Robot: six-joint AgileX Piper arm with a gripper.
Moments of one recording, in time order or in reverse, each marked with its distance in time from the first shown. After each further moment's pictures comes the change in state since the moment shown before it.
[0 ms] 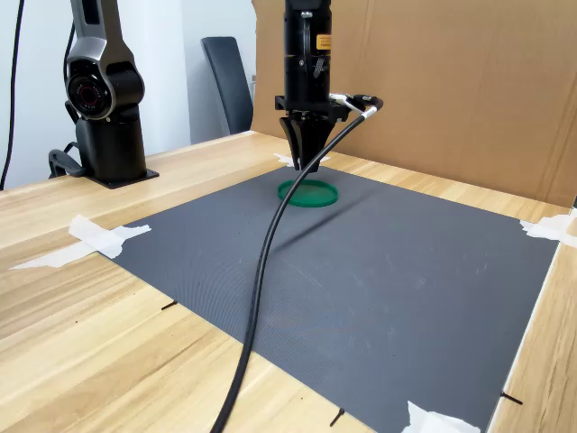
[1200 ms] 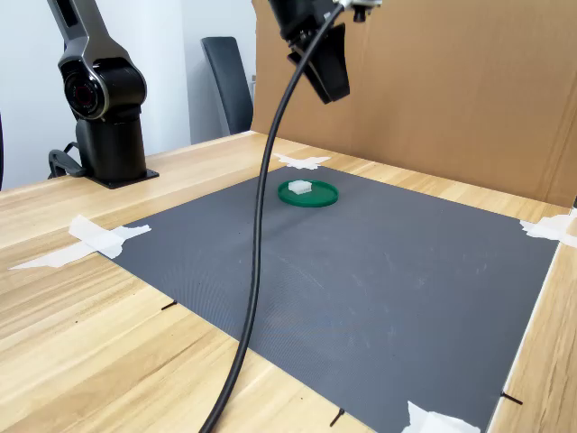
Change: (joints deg) arm -10.6 -19.7 0.6 4.1 -9.4 5.6
